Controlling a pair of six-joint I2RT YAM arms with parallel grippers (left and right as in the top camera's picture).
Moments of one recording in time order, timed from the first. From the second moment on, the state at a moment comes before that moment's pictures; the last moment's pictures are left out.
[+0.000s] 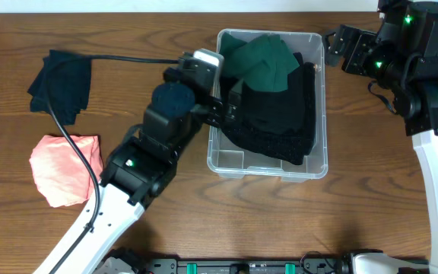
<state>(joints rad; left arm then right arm) -0.56 1.19 1.11 -0.24 -0.11 -0.13 0.07 1.43 1.63 -0.81 -0.18 0.33</state>
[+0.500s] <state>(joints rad) 0.00 1.35 1.12 -0.45 -0.24 -0.18 0.07 1.43 1.63 -0.81 -0.18 0.33</state>
